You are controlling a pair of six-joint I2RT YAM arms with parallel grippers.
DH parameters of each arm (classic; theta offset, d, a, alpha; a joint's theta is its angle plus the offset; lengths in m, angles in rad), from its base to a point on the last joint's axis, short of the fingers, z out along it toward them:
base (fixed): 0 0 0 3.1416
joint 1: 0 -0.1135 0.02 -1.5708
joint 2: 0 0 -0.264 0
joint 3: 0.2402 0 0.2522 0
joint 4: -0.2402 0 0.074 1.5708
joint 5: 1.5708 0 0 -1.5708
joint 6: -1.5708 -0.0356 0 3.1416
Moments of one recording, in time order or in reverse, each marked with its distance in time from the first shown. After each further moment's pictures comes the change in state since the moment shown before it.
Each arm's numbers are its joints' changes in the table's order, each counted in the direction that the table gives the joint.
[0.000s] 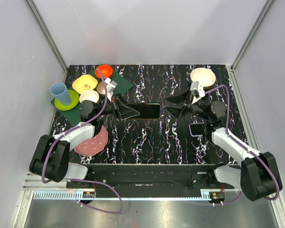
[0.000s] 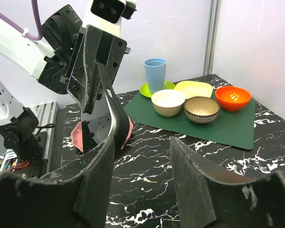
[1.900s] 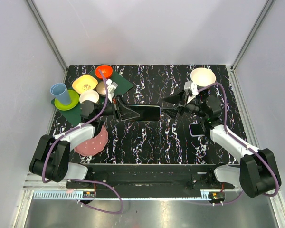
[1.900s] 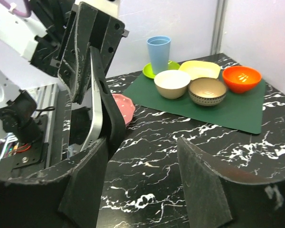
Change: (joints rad) left arm -0.001 0.000 -0.017 -0.036 -0.003 0.014; right arm -0.023 -0.038 0.047 -0.169 -0.013 0.119
